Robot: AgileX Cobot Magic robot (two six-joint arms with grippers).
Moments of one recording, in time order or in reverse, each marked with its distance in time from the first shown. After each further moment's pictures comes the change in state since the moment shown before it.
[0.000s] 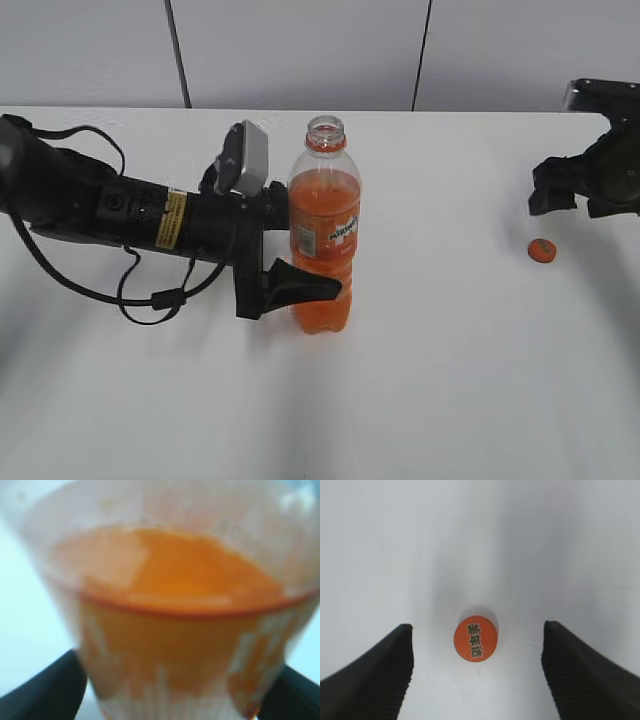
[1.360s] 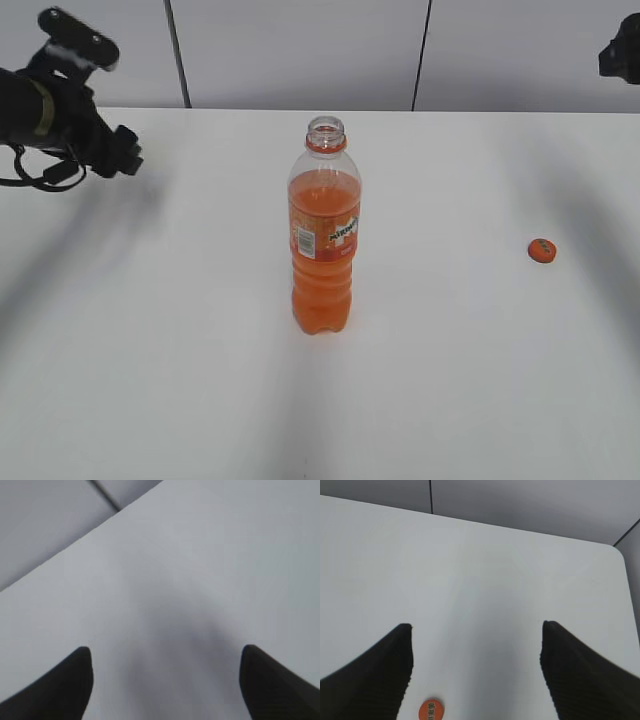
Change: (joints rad) left arm 0.188 -0.267 -0.039 -0.265 1.062 -0.115; right arm 0.000 -0.352 -0.017 -0.201 -0.093 -0.019
